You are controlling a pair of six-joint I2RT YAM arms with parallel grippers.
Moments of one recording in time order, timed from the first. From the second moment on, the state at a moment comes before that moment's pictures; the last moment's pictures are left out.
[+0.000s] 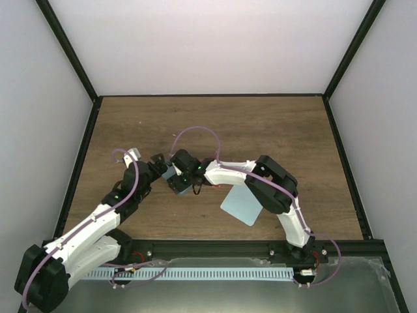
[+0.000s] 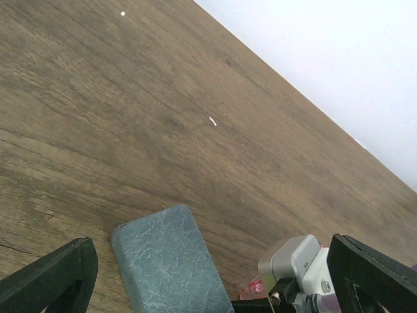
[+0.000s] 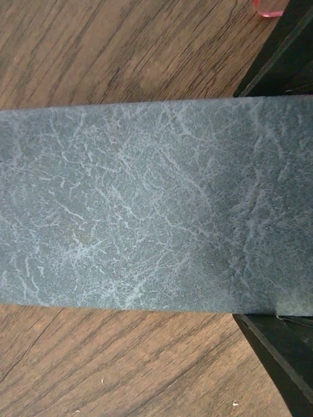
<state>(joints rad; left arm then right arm) -0.52 0.87 0.41 -0.03 -0.36 -0.89 1.00 2.09 1.41 -0.27 -0.04 0.26</state>
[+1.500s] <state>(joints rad) -0.52 0.90 0.42 -0.03 -0.34 -0.88 1.00 2.08 1.40 -0.26 -0.04 0.25</state>
